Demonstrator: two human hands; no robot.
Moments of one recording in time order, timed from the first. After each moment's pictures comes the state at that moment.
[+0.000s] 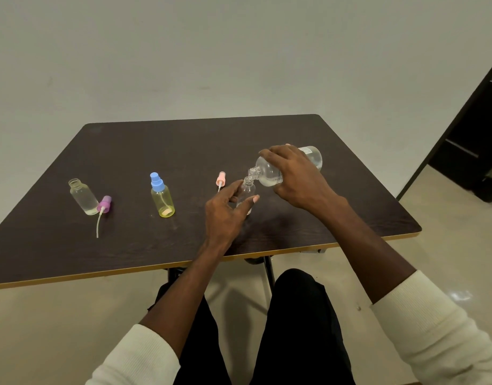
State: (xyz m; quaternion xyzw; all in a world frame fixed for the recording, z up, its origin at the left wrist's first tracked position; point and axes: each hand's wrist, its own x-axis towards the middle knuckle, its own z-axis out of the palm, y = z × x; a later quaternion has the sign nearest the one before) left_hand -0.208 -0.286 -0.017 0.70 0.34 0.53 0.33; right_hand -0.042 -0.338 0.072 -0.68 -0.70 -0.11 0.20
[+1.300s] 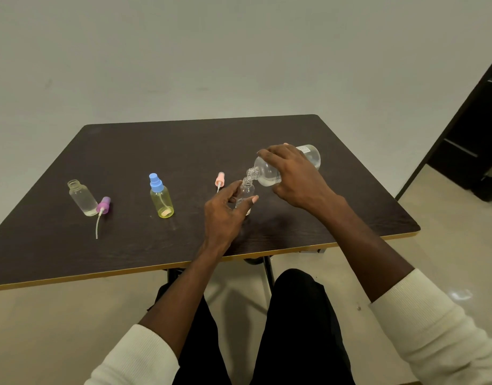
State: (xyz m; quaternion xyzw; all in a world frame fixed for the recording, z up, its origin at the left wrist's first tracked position) left_hand -0.208 -0.287 -0.013 0.71 0.34 0.52 0.33; right_hand -0.042 -0.338 0.074 -0.67 -0.70 -0.12 0.20
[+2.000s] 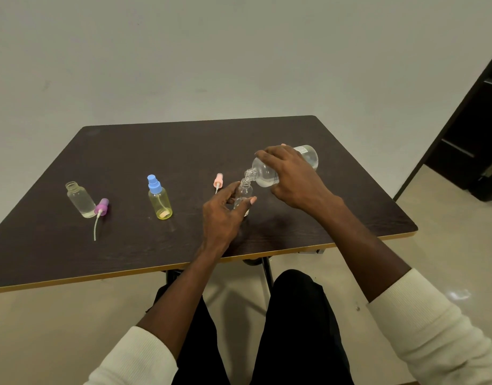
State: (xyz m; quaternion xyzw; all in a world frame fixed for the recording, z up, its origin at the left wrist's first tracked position) left_hand -0.210 -0.290 -0.013 0.70 0.35 0.51 0.35; right_hand -0.042 -0.339 0.076 -0.67 -0.71 -0.12 0.21
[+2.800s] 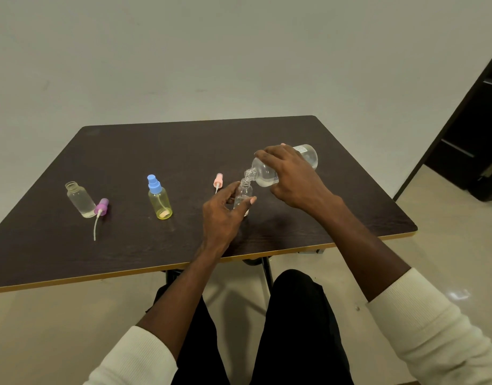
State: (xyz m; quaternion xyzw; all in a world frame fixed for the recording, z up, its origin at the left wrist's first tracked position) left_hand -0.210 -0.290 -0.012 0.70 0.34 0.52 0.36; right_hand -0.042 -0.338 0.076 -0.66 -0.71 -0.12 0.20
